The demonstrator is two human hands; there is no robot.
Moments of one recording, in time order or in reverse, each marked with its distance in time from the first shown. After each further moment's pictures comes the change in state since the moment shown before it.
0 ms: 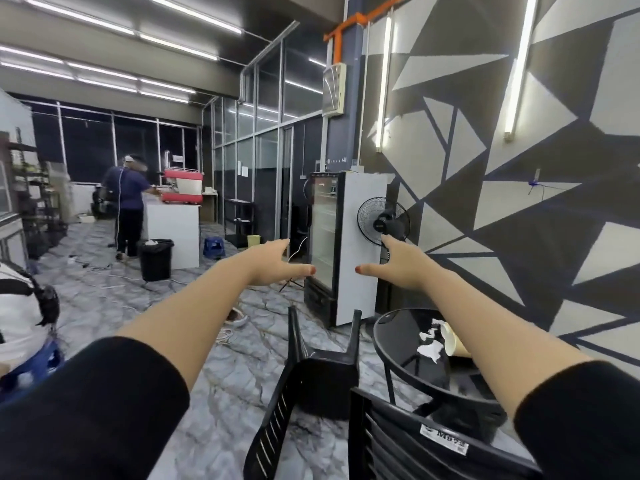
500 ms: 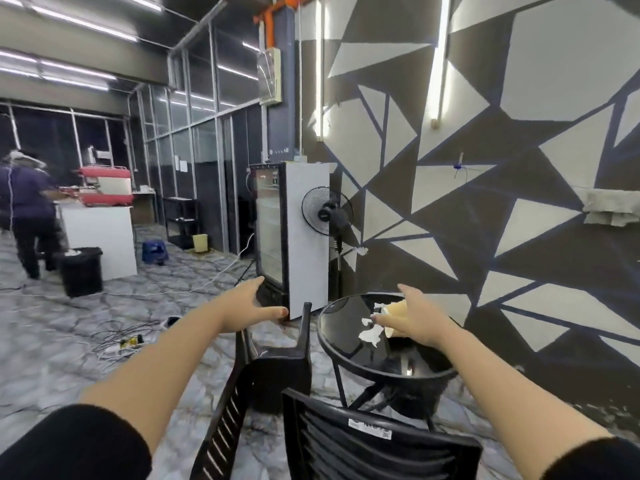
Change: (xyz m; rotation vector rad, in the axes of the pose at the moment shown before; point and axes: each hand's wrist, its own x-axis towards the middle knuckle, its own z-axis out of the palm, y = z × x) left_hand 0.049 0.056 0.107 -0.148 -0.133 0.069; right_hand -0.083 0.173 0.008 0.140 0.046 0.316
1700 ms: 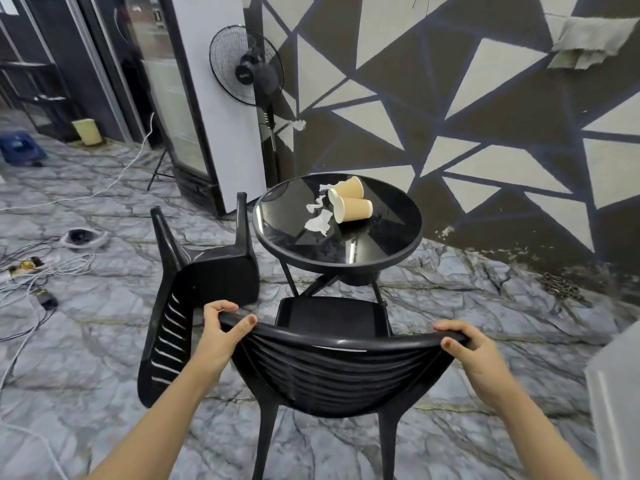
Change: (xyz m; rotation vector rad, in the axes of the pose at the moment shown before) left_hand 0.078 -0.093 0.288 -0.982 0.081 -0.166; right_hand -0.099 0.252 0.134 0.862 0.255 0.449
